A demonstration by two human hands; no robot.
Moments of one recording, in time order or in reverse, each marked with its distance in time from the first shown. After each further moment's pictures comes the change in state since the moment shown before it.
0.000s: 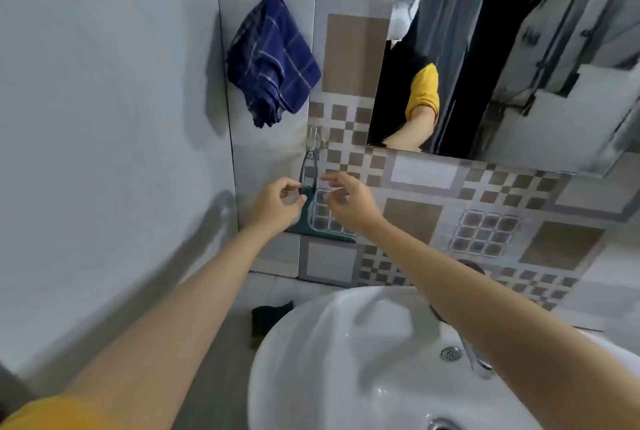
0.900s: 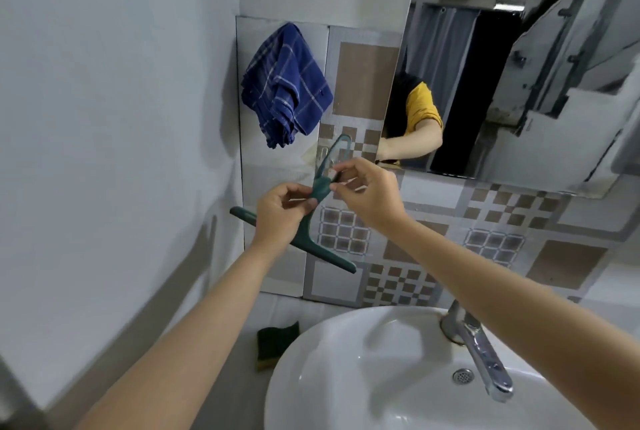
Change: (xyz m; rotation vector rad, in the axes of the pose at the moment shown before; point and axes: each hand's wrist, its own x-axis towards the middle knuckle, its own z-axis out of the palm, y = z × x) left_hand -0.013 0.034 -0.023 -0.450 0.112 0.025; right_hand 0.008 -0.053 -0.033 0.010 0.218 -0.204
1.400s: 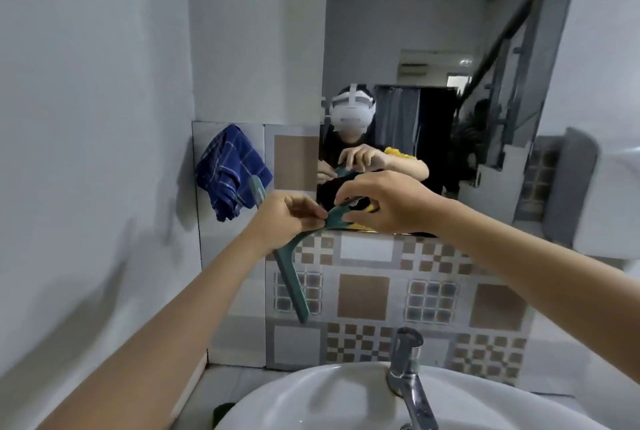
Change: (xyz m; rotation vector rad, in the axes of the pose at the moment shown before) left_hand 0.005 0.147 0.068 0.145 -0.433 0.218; right_hand 0.017 -0.057 -0.196 -0.597 -0.344 -0.500
